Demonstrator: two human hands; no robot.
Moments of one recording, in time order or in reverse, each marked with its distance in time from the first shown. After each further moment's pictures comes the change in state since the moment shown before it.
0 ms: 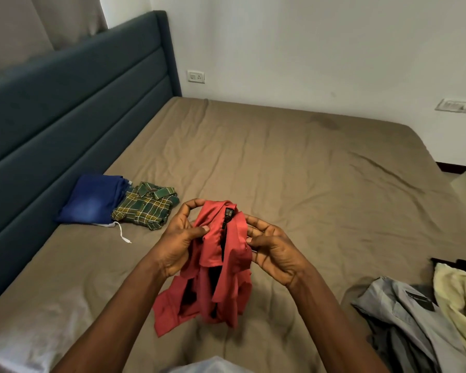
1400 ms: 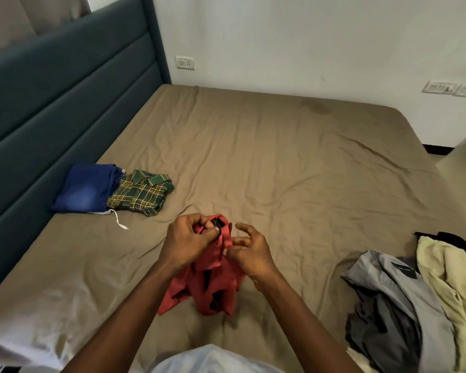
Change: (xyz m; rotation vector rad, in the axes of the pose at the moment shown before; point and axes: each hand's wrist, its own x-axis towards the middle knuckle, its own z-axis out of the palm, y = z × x) left_hand -0.047 -0.032 0.019 0.934 0.274 0.125; right_hand -0.031 0.078 0.015 -0.540 0.482 -0.050
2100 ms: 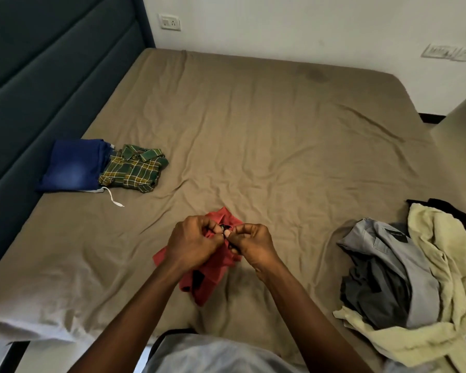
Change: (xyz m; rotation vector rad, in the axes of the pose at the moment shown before) left_hand -0.028 -0.029 0.005 0.207 -0.158 -0.071; right_hand -0.014 0.028 0.017 0.050 0.046 0.123
